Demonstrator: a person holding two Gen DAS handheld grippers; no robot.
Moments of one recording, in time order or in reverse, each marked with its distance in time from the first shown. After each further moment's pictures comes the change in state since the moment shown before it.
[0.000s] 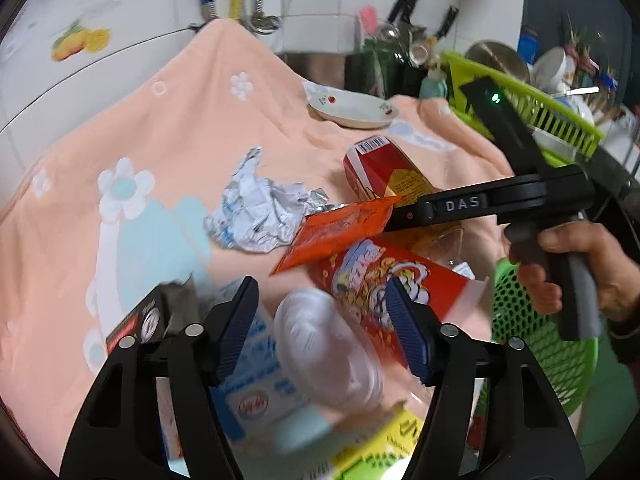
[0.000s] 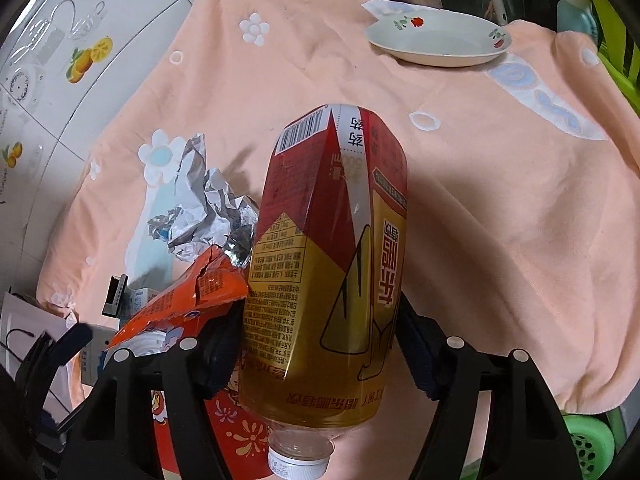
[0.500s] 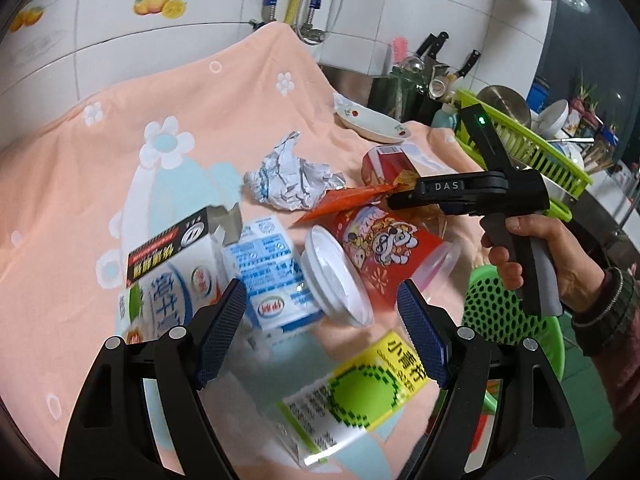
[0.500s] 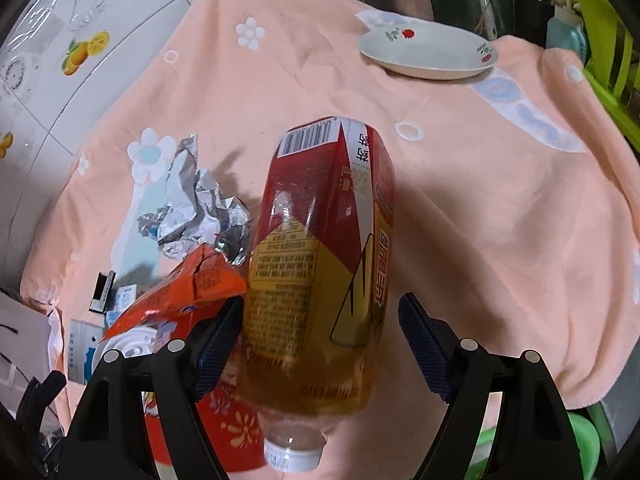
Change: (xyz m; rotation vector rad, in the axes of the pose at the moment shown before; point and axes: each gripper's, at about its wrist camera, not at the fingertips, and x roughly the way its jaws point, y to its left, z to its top) left arm -0.060 0.023 -0.056 -0.193 -0.074 -0.021; right arm -0.002 0.002 0.001 -0.012 -0.009 -0.068
